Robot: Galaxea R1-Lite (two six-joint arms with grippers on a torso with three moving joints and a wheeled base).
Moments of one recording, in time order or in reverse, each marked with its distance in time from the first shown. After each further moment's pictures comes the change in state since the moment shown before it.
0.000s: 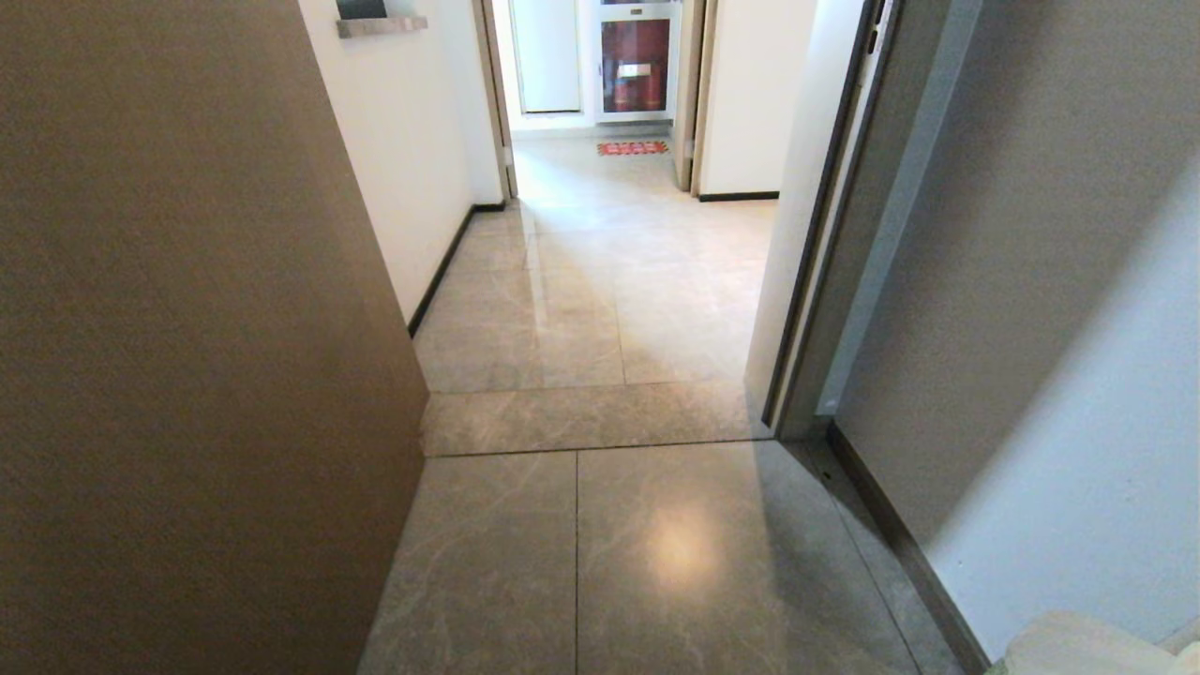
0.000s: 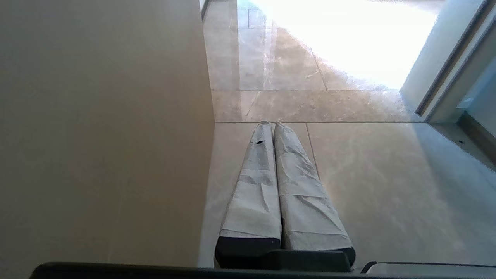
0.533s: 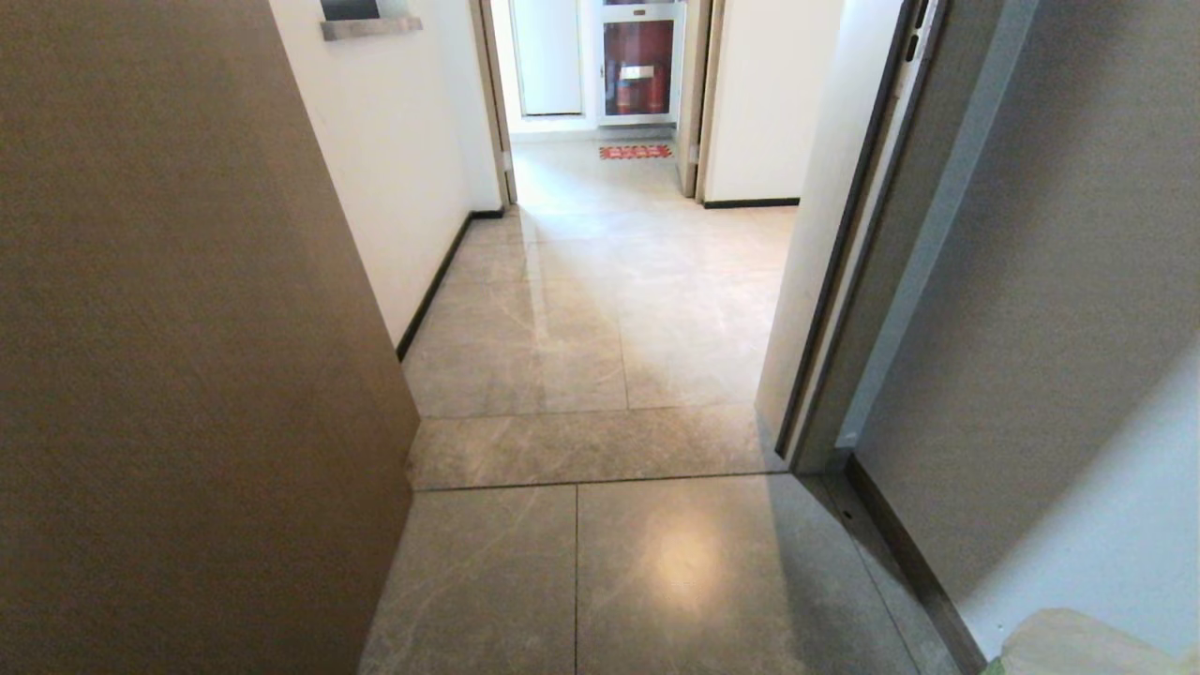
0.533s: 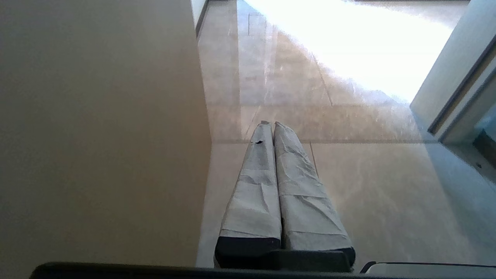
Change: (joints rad) left arm 0.000 0.000 0.000 0.000 0.000 -0.001; right arm 0.000 0.000 0.000 0.000 0.000 0.000
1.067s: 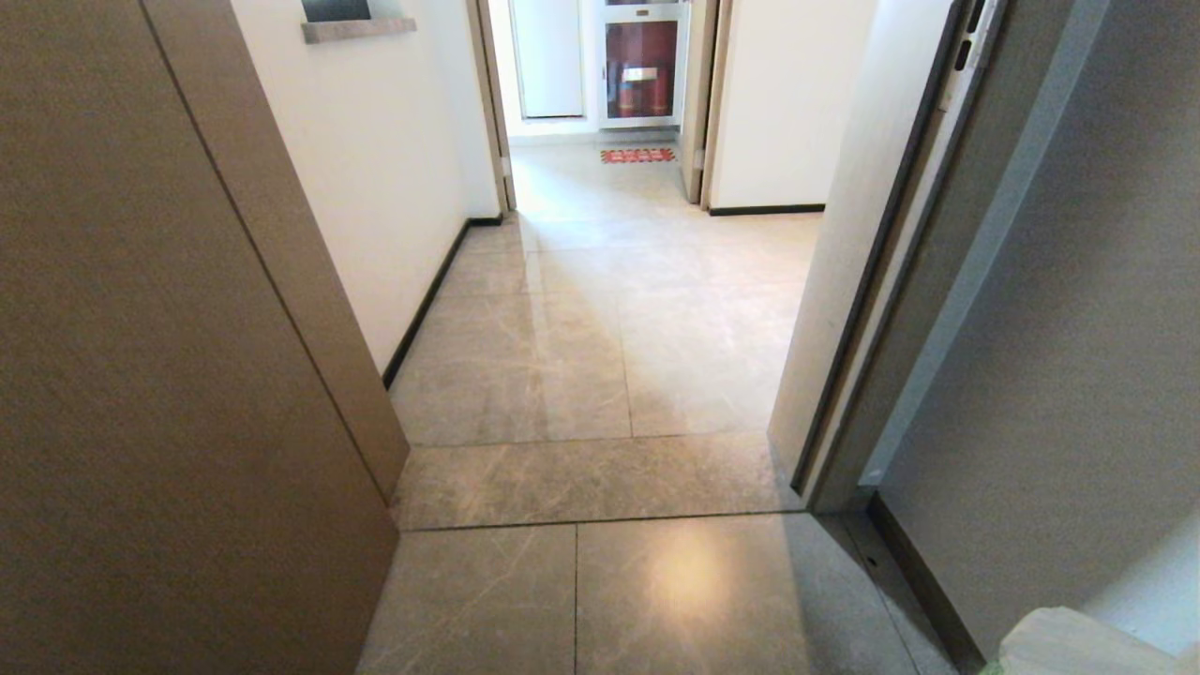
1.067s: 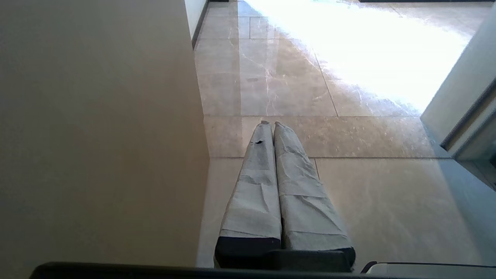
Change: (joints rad) left arm 0.000 0.000 0.000 -0.001 0.000 0.000; right arm 0.000 0.000 0.000 0.000 0.000 0.000
